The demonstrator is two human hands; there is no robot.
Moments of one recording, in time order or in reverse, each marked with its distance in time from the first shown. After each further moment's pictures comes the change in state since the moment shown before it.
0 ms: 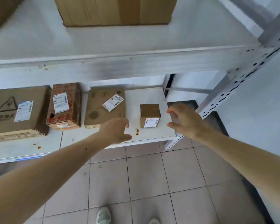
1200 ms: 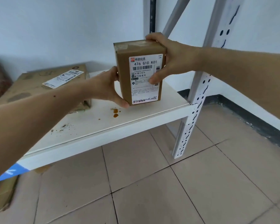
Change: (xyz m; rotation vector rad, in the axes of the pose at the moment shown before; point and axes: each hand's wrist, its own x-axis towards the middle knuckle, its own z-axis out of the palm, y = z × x) left_hand 0.268 -0.059 0.206 -0.105 0.275 0.483; right_hand 0.087 0.138 0.225 0.310 0.103 -0.107
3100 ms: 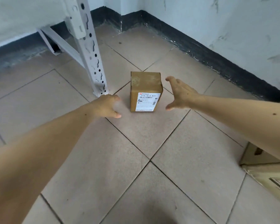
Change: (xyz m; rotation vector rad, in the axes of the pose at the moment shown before) left_hand 0.048 0.069 0.421 0.162 -0.564 0.097; right_hand -0.320 0.295 0.156 -0.375 0.038 0.996
